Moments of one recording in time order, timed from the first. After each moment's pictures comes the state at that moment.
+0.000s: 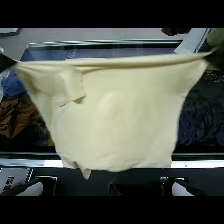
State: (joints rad) left arm 0.19 -1.30 1.76 1.11 -1.34 -1.51; right arm -0.33 -1.31 1.80 2.11 -1.42 -1.49
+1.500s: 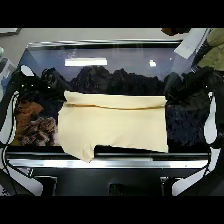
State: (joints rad) left arm 0.08 -1.88 1.79 1.15 -1.51 -1.38; right arm -0.25 -1.88 1.78 1.95 -1.57 -1.54
